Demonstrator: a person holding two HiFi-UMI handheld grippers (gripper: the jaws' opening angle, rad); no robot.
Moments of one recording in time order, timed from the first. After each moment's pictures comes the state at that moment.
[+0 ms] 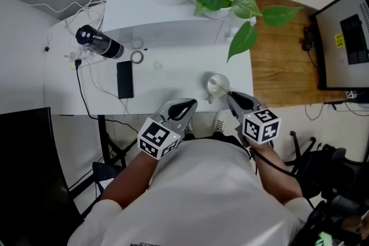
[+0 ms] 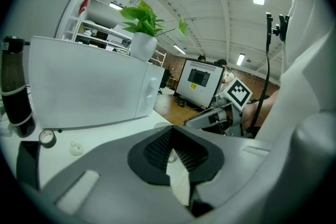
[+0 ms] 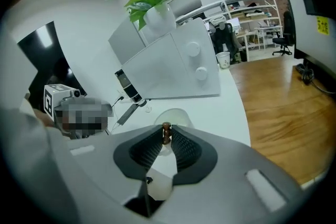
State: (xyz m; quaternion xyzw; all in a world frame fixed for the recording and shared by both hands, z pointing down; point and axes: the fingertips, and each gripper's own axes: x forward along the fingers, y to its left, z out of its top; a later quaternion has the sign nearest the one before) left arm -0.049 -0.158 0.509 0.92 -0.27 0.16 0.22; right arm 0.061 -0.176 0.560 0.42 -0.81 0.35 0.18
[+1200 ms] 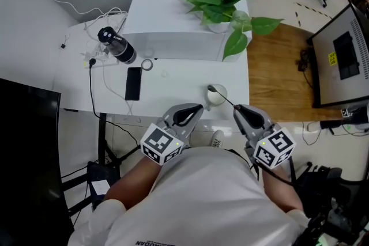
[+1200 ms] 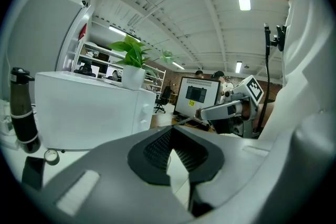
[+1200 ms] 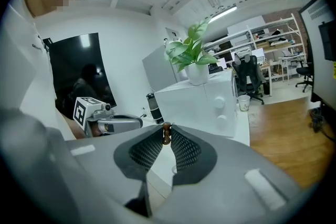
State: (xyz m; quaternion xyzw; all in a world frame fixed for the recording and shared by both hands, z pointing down) left arm -0.030 -0.138 0.439 0.94 -0.31 0.08 0.15; right arm 0.065 -0.138 0.429 0.36 -0.90 0.21 0.09
